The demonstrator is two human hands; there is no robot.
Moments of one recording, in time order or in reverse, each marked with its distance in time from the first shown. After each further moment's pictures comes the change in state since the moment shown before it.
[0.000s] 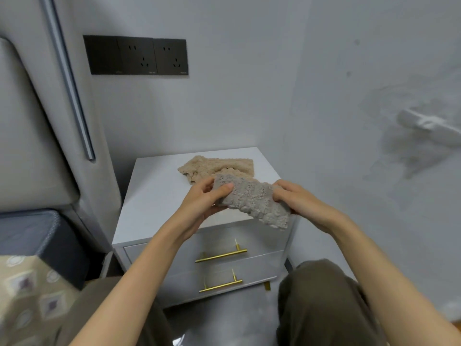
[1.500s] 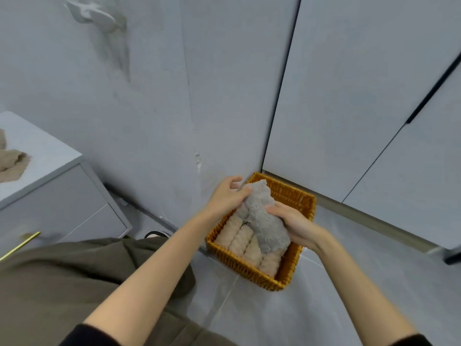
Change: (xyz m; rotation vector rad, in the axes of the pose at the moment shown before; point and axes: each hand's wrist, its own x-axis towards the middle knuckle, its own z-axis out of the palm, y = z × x) left_hand -0.128 -0.151 0.390 0.466 -0.764 -0.163; right_hand -0.383 0.254 -0.064 0.898 0.595 0.392
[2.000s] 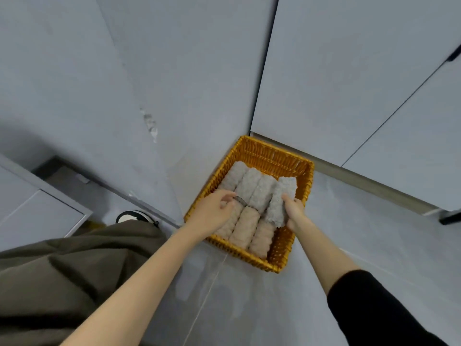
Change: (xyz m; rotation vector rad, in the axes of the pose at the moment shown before) left_hand 0.049 -0.109 0.034 0.340 -0.206 0.004; right_hand 0.118 0.127 -0.117 0.134 0.855 0.222
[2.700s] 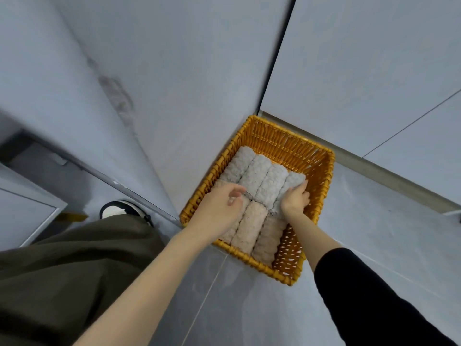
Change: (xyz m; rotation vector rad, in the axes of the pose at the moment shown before) left_hand 0.042 -0.027 0.009 -0.071 -0.018 -0.033; right_hand 0.089 0.036 0.040 -0.660 0.320 -0.200
